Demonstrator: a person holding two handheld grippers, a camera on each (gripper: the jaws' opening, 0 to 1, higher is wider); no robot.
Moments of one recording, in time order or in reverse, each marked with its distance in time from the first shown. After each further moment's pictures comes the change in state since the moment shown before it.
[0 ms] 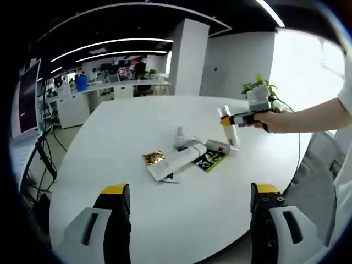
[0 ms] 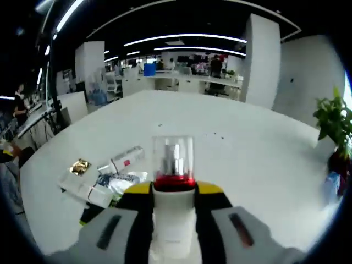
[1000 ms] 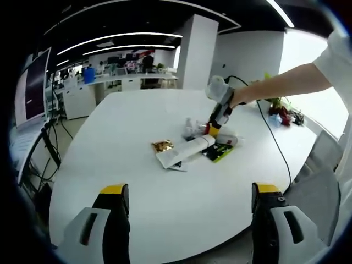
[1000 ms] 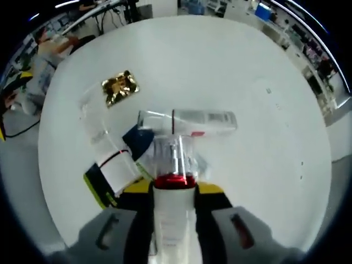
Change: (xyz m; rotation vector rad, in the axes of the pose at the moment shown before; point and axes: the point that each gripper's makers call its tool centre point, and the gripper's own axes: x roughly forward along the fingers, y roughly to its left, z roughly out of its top) left arm -0.004 0.021 -0.025 -0.045 0.040 0.048; right arm 0.078 0.105 -0.045 -0.679 0.663 0.606
